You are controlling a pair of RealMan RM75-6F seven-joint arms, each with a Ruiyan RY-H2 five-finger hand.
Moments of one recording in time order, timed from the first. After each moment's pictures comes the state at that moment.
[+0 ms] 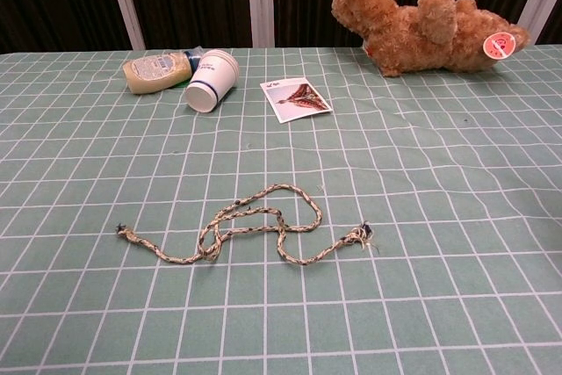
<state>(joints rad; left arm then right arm) -0.04 -1.13 -0.06 -1.62 1.52 1.57 -0.06 0.20 -1.16 0.05 -1.70 -1.61 1.33 0.16</state>
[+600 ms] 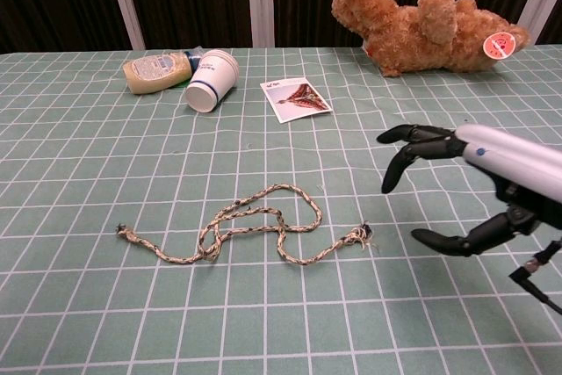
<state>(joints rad) -0.06 -1.15 -0.06 -1.61 1.52 1.55 -0.06 0.37 -1.49 0.07 -1.75 -1.54 1.11 -0.07</state>
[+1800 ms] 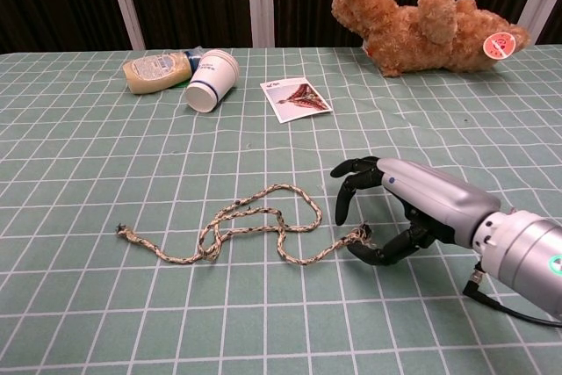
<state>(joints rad) -0.06 -1.15 -0.06 -1.60 1.50 1.53 -0.07 0.47 -1.73 0.12 -1.55 -1.34 1.05 -0.18</state>
